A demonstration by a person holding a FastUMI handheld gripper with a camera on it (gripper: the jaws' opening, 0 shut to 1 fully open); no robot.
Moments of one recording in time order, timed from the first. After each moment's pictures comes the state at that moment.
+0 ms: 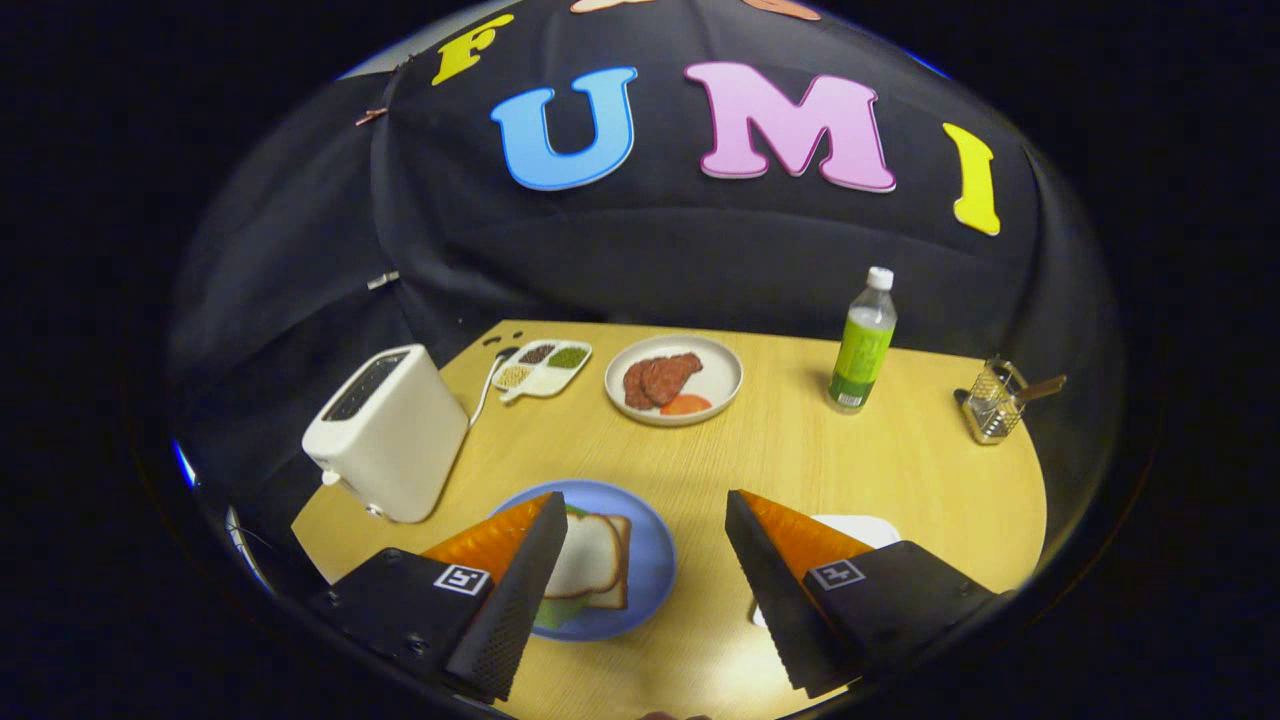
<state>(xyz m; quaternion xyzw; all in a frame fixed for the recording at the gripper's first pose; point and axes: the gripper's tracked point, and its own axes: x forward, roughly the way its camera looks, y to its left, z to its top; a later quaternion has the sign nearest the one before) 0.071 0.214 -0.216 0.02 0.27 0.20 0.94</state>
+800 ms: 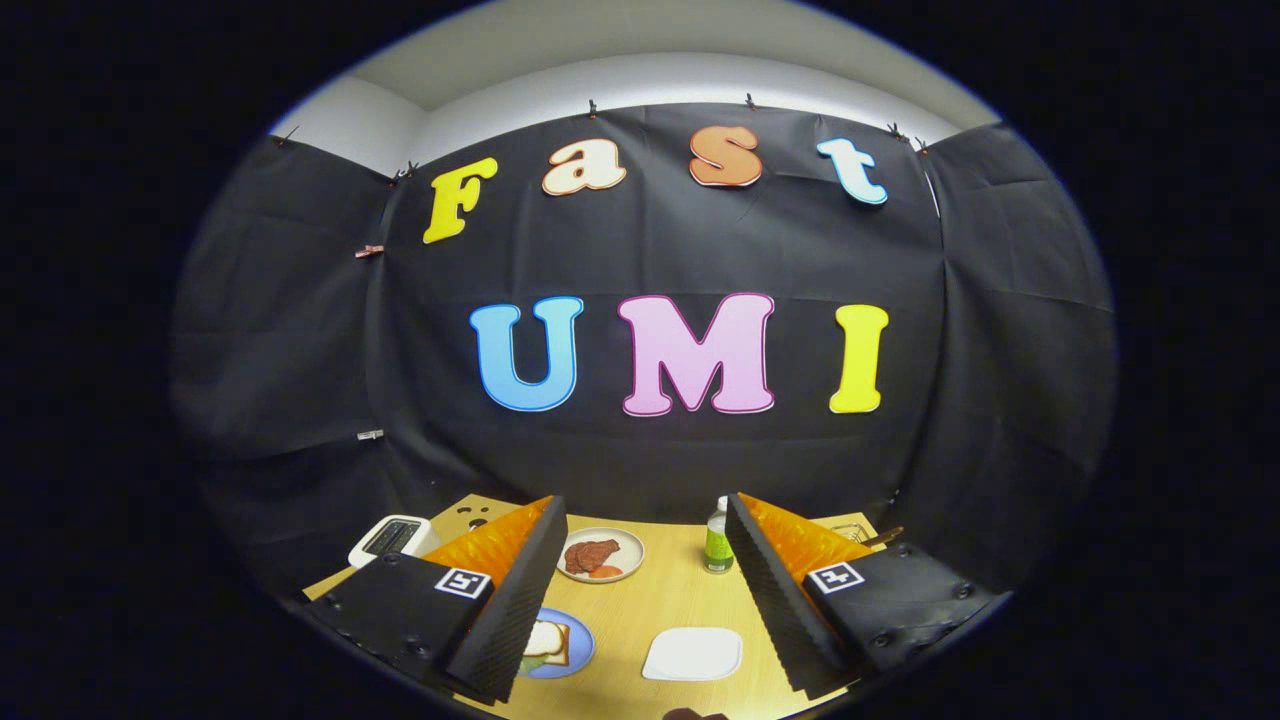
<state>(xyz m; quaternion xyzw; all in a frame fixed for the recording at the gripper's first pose) 0.002 0.080 0.013 0.05 0.05 0.13 0.99</state>
